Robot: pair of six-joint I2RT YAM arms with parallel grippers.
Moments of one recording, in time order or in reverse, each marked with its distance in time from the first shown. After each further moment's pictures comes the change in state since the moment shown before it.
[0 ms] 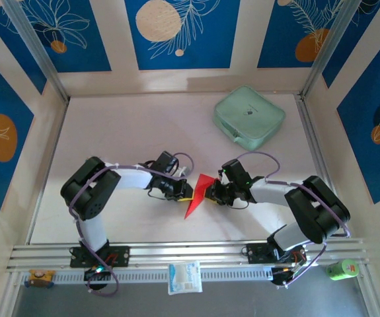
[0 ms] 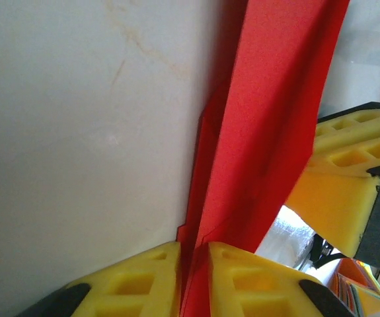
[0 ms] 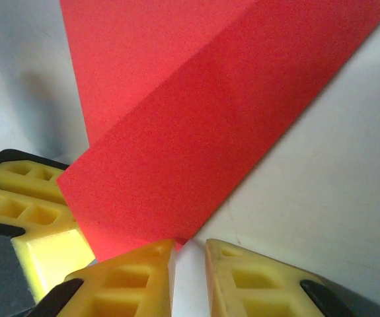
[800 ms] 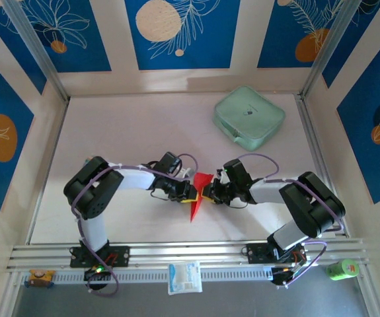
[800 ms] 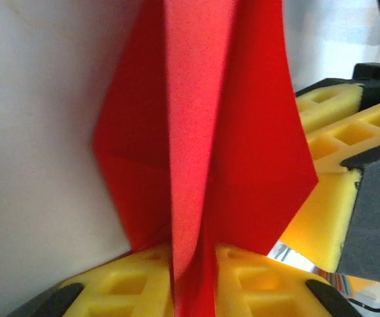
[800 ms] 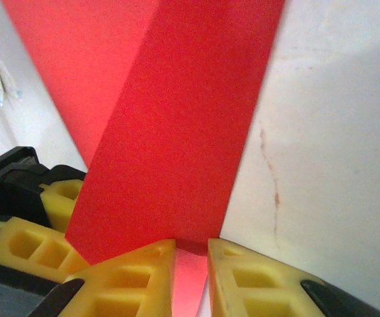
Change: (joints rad) left arm -0.026 0.021 0.012 0.040 0.064 -0.005; right arm -0.025 0.054 -0.042 0.192 -0.111 0.063
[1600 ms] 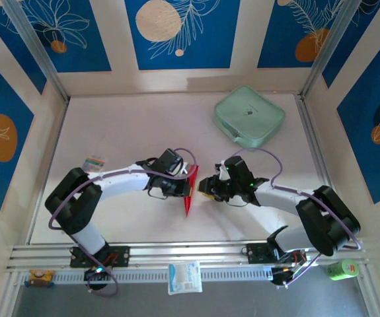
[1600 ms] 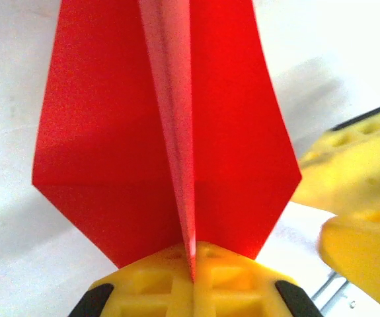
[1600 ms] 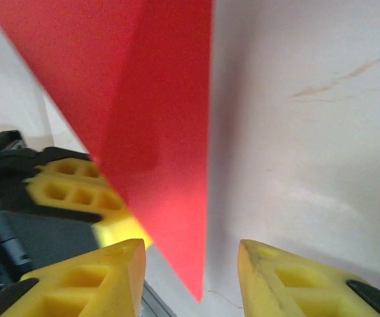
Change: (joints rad) left arm -0.058 -0.194 0.054 -0.286 -0.367 0.084; right arm 0.046 -0.171 0.042 -0.094 0.022 -0.029
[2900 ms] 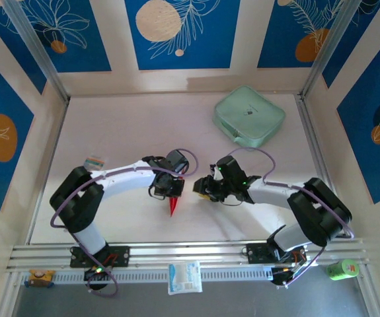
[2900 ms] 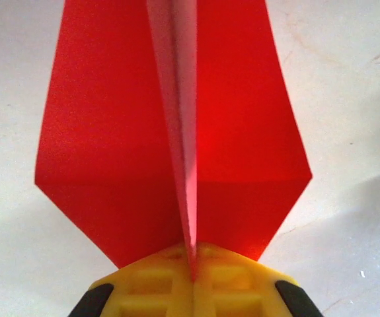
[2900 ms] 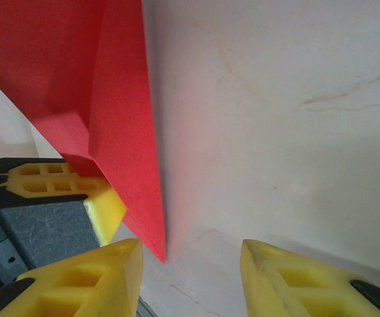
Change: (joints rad) left arm -0.048 0.034 0.121 -0.310 -0.321 0.000; right arm 0.053 0.103 0.045 0.019 0.055 0.044
